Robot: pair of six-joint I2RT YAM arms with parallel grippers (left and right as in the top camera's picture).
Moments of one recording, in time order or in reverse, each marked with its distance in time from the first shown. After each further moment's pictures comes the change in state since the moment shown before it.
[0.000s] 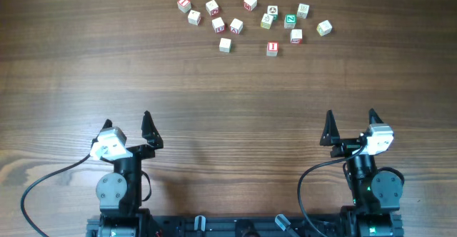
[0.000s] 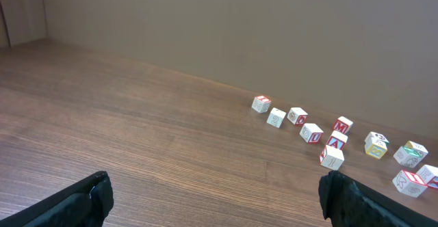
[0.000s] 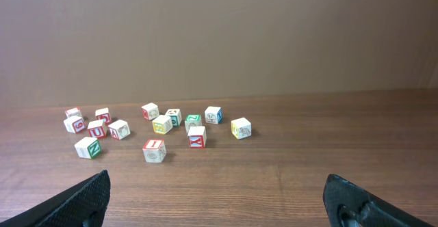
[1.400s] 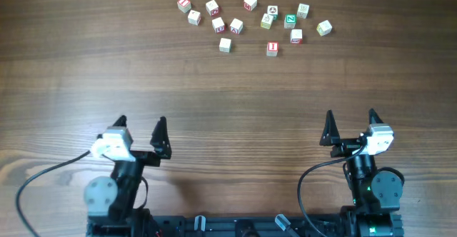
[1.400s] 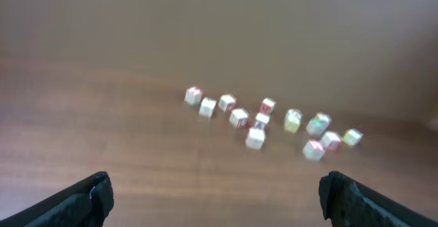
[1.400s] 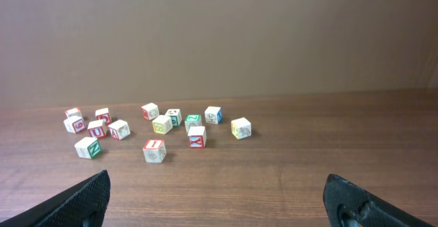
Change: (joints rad) left arm 0.000 0.042 0.236 -0.216 0.276 -0.001; right arm 0.000 0.000 0.000 0.000 0.000 0.000
